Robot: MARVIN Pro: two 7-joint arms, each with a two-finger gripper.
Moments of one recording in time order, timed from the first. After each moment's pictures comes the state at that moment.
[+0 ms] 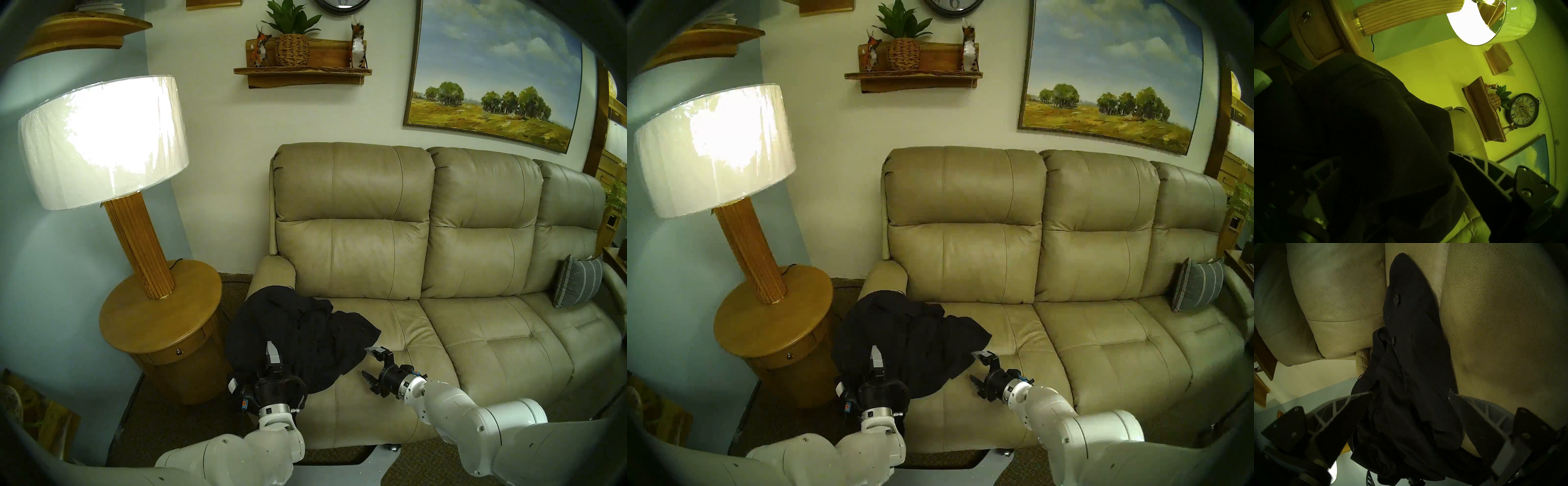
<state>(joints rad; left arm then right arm) 1.22 -1.77 -1.99 -0.09 -1.25 -0.59 -1.24 -1.10 -1.40 1.59 -0.15 1.23 0.66 0.61</state>
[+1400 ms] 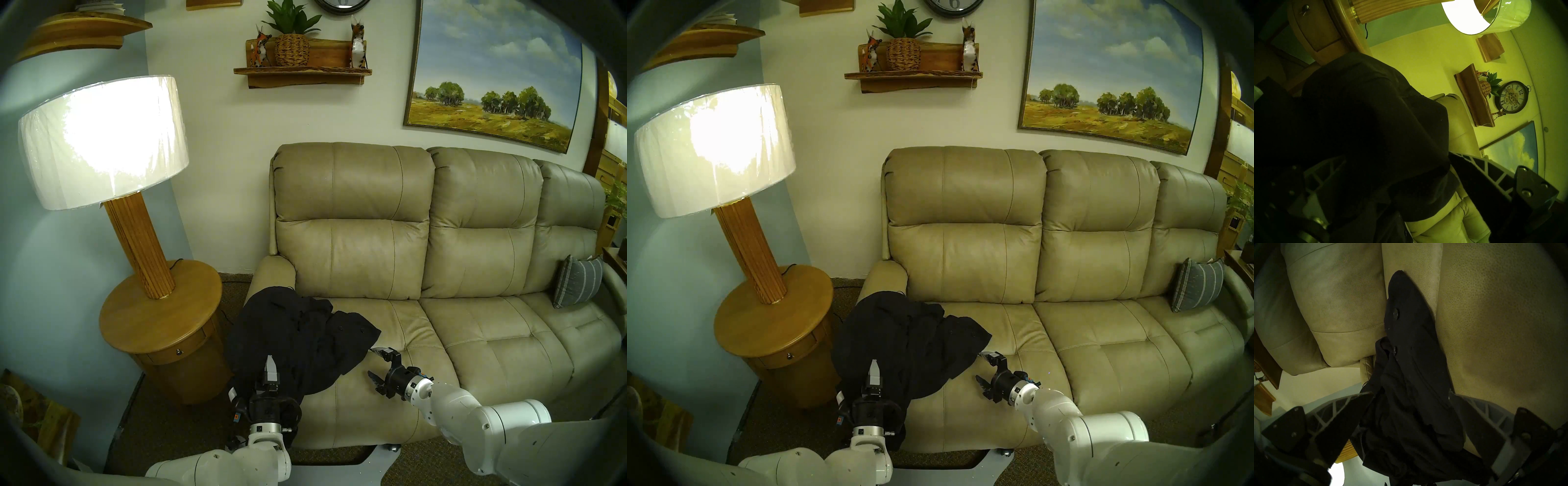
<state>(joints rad) 1.30 -1.72 -1.95 -0.09 -1.18 -0.50 -1.32 -1.11 -1.38 1.63 -0.14 1.23 0.68 0.61</state>
